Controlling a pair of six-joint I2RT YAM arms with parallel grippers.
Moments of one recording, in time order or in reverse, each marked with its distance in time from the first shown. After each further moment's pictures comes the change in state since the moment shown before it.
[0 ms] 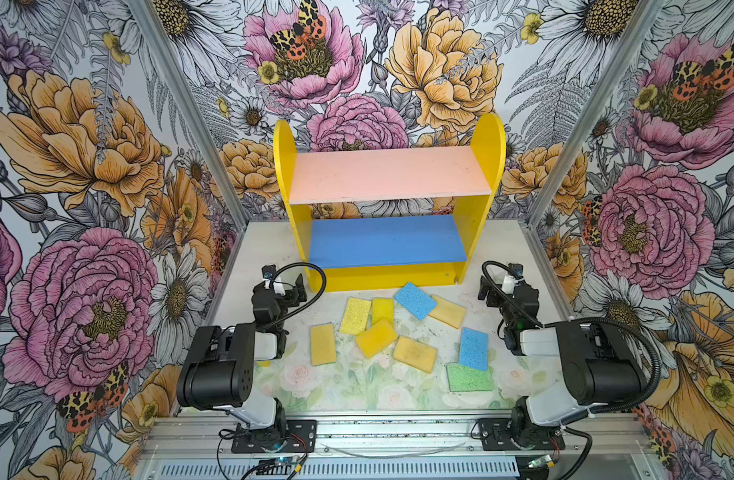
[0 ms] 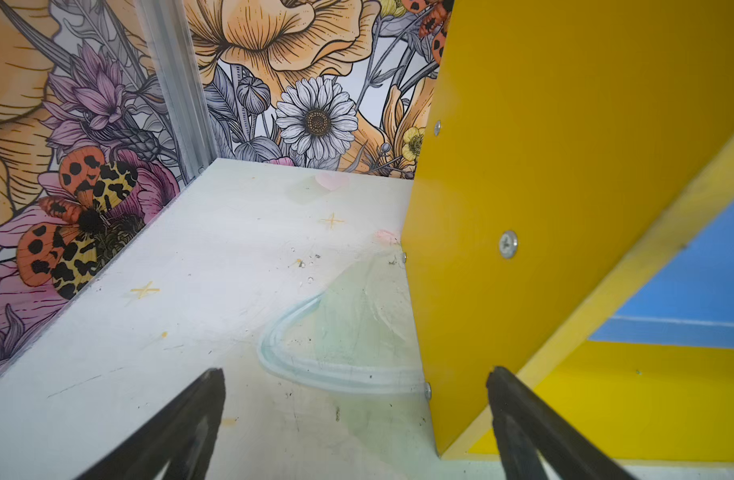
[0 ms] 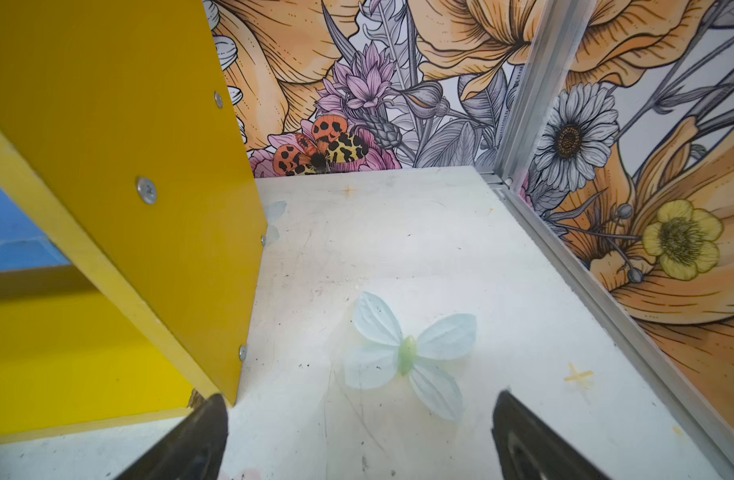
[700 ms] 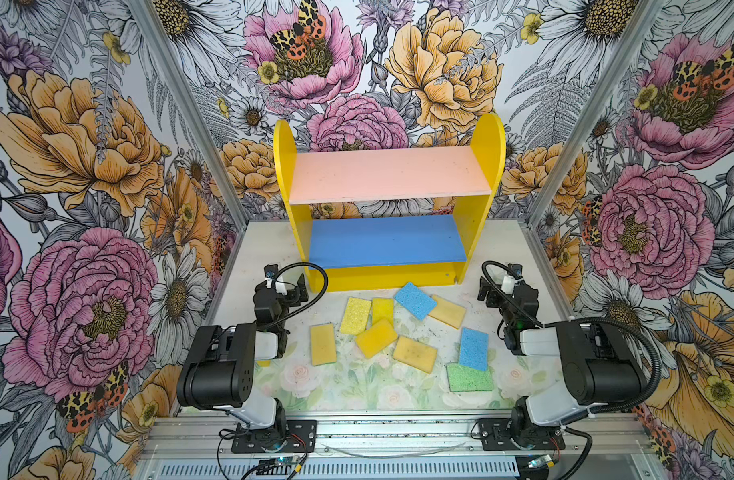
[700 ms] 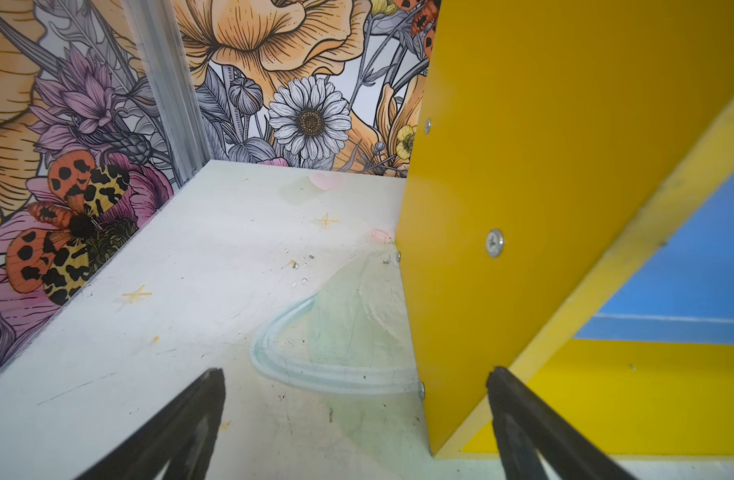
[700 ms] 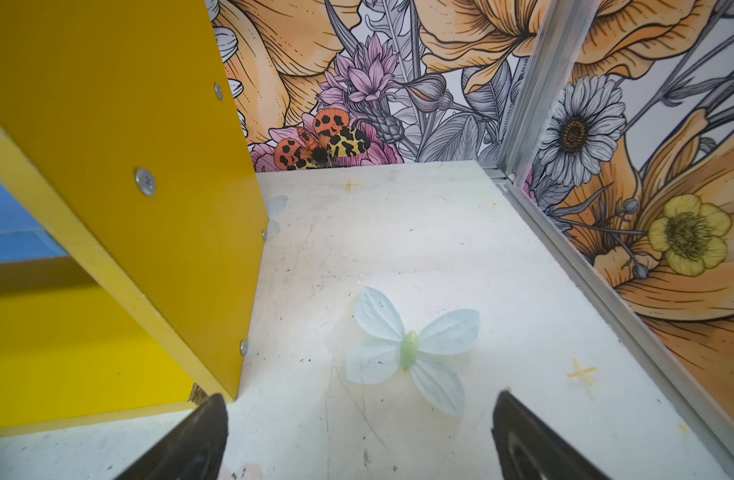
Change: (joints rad) left arm -0.014 0.000 0.006 -0.008 -0.002 0.011; right arm 0.000 0.000 0.000 -0.011 -0.005 0.000
